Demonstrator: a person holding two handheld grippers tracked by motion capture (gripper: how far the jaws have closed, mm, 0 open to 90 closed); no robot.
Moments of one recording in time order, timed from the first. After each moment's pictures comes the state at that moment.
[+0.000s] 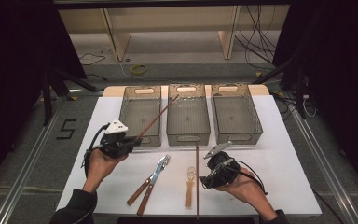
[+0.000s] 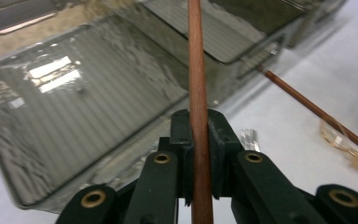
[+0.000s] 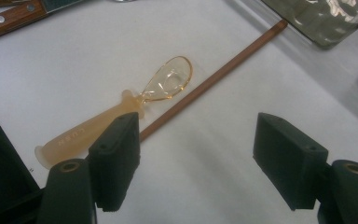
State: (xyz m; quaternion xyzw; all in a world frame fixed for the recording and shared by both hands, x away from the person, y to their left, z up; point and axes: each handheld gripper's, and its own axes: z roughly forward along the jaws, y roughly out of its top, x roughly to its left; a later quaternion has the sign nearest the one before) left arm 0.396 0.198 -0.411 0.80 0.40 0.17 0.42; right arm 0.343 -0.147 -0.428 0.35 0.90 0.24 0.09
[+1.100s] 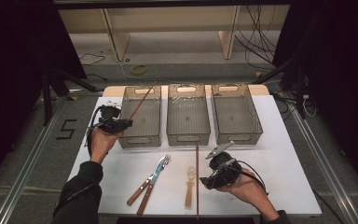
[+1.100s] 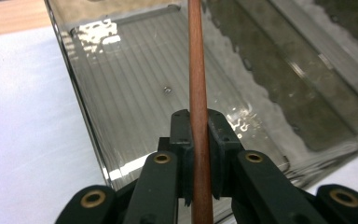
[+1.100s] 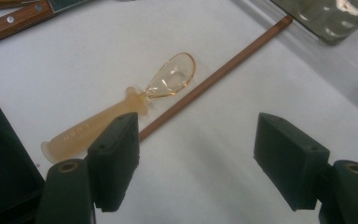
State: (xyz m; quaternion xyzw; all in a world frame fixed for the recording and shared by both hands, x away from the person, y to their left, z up) left arm 0.476 0.220 -0.423 0.75 0.52 0.17 0.36; right arm 0.343 -0.152 -0.430 0.34 0.90 0.25 0.08
